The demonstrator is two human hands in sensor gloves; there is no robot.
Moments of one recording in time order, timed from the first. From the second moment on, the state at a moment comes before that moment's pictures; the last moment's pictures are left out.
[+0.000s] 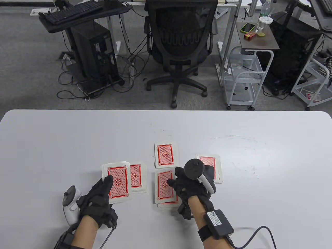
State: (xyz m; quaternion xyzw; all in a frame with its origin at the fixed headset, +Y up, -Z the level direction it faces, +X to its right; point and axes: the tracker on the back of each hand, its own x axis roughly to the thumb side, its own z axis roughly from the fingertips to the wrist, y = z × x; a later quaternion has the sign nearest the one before) left_hand -0.279 -0.784 -0.321 -0.11 0.08 0.79 0.60; right_hand 0.081 -0.757 -0.393 0.04 0.10 0.96 0.24
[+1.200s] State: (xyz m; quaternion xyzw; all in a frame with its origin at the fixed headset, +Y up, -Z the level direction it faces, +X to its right) left_hand -0.250 -0.777 -0.315 -0.15 0.04 0.78 0.60; right_hand 0.013 -0.735 -0.367 0.12 0.14 0.83 0.53
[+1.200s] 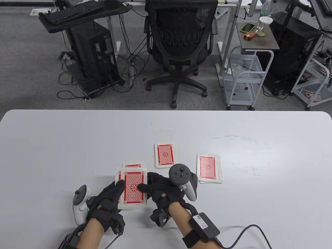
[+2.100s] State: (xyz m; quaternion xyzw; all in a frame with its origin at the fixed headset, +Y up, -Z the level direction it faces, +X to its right) left_hand -0.318 -0.778 -0.321 -0.07 0.13 0.80 0.59; right_hand -0.094 -0.761 -0.457 0.06 0.13 0.99 -0.01
